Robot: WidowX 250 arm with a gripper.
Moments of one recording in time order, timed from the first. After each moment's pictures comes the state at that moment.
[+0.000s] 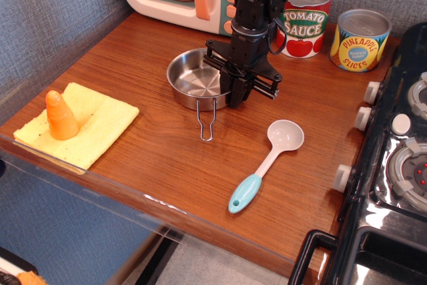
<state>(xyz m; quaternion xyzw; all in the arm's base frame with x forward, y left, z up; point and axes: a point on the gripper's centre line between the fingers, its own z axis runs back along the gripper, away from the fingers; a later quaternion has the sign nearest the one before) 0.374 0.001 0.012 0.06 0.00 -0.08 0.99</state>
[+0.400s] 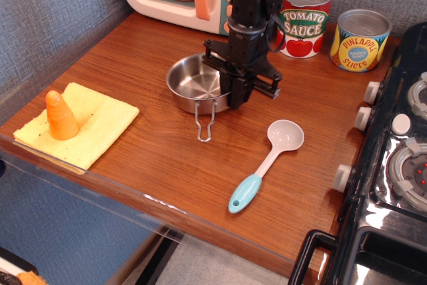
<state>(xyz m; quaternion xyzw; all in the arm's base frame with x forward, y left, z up) 0.367 -0.003 0.026 0.04 -0.01 -0.09 0.99</state>
